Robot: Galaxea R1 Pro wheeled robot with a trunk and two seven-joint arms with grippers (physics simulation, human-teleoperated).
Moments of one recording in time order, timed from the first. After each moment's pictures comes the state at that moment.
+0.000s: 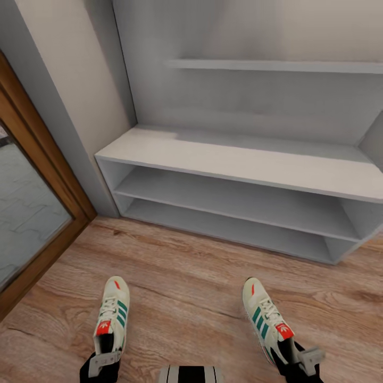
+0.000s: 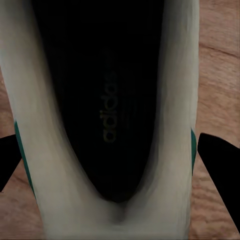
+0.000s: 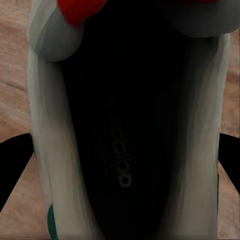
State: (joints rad) left arm -0.20 0.04 0.04 -0.46 0.12 -0.52 -0.01; right arm -0.17 -0.18 -0.20 -0.55 0.00 -0.56 0.43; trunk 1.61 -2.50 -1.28
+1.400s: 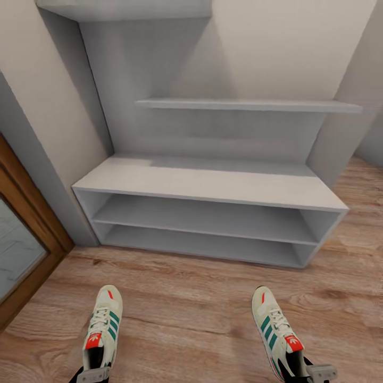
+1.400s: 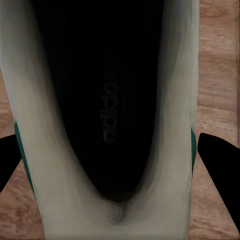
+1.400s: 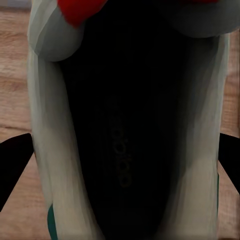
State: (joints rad) left arm -0.12 0.08 0.04 -0.51 0.11 -0.52 -0.01; right arm -0.17 -0.17 -0.31 -0.44 0.00 -0.58 0.43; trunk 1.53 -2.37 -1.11
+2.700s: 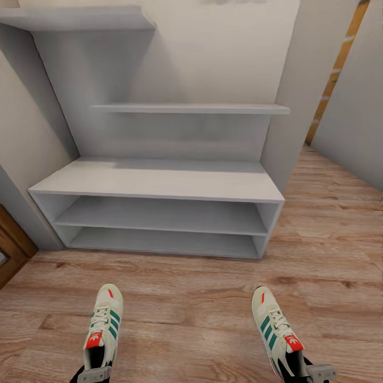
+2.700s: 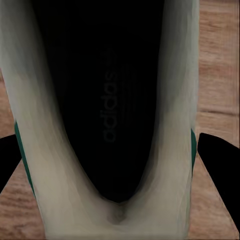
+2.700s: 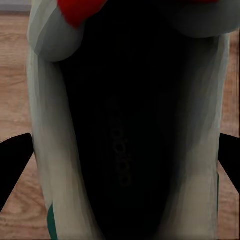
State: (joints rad) left arm -0.12 0.08 0.04 -0.51 0.11 -0.55 -0.01; right arm -0.17 -0.16 -0.31 -0.45 0.00 -0.58 0.43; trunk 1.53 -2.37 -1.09
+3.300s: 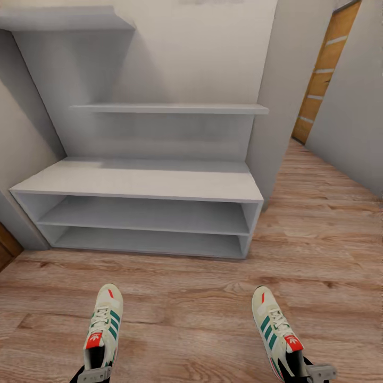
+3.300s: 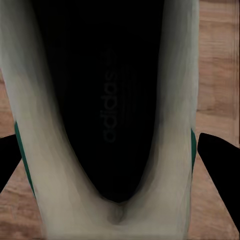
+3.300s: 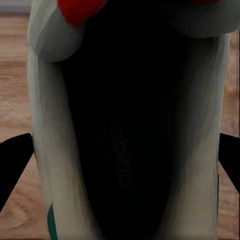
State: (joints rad) left arm -0.12 0.08 0.04 -0.51 0.11 -0.55 -0.01; right arm -0.17 -0.16 -0.31 -0.45 0.00 -0.58 0.44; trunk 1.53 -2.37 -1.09
